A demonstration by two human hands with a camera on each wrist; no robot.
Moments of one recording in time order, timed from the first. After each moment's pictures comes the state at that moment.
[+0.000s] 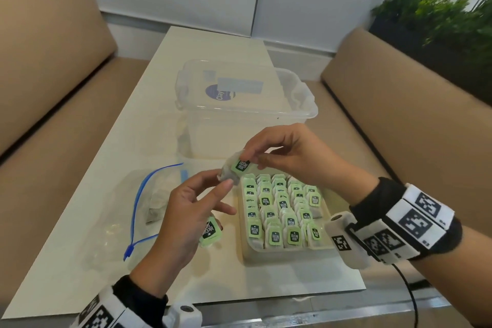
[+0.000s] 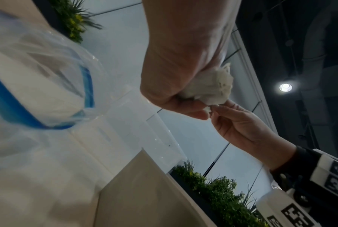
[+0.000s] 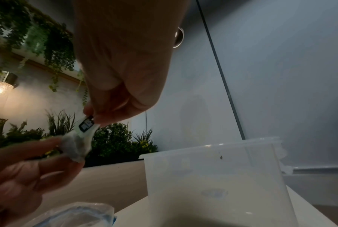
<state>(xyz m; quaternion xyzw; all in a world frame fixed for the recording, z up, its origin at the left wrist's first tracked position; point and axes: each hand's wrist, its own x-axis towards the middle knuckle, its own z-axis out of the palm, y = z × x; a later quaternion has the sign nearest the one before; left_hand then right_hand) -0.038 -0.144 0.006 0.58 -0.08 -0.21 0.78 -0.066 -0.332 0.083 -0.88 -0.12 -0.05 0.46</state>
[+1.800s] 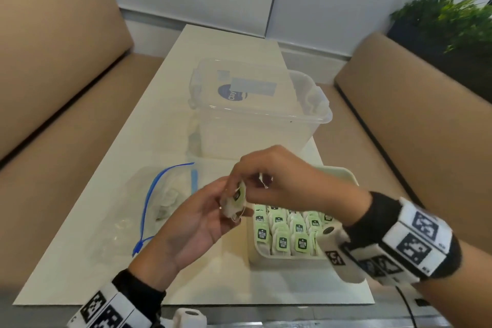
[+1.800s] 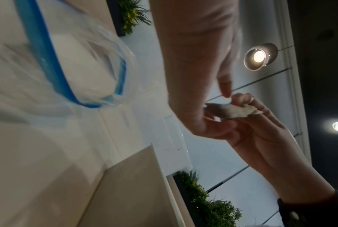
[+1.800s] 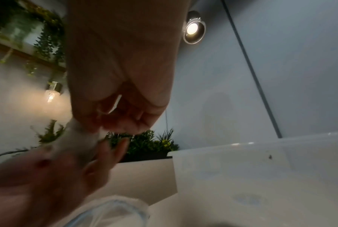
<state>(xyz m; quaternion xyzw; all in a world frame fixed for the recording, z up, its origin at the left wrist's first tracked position) -0.026 -0.135 -0.001 0.36 -0.08 -0.43 0.82 -0.060 -0.298 0.083 -0.94 -0.23 0.02 0.26</state>
